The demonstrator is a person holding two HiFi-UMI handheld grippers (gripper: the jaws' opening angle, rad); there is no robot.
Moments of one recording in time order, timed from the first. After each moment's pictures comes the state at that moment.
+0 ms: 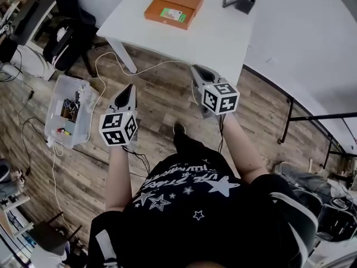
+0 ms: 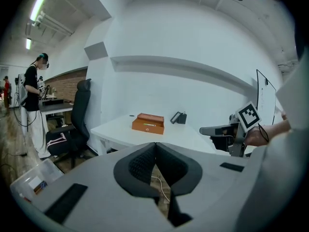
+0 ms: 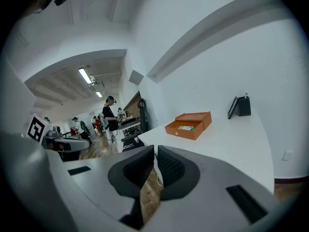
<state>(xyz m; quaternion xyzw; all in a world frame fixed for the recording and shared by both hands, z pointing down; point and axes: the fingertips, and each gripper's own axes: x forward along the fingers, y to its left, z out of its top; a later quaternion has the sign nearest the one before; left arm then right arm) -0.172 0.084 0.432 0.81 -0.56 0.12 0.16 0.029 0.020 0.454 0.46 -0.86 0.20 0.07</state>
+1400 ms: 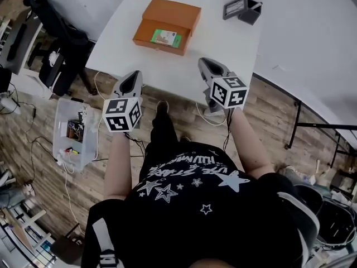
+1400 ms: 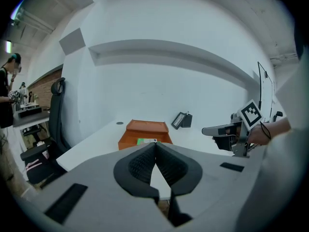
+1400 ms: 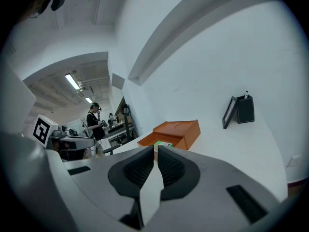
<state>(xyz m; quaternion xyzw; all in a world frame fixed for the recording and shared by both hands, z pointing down) -0.104 -0.183 0.435 0.84 -0.51 0.15 0.14 0.101 -0.212 0.466 0.49 -0.84 0.22 0.05</state>
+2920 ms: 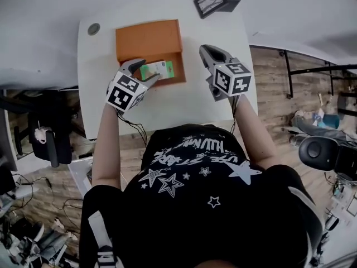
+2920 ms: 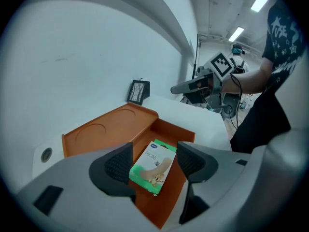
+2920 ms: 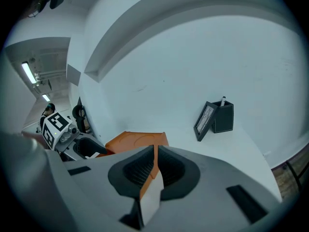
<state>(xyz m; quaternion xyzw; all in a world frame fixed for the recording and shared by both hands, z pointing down) -0.025 -0.432 0.523 0.92 -0.05 0.38 0.04 0.144 -0.406 0.484 0.66 -0.70 0.25 0.06</state>
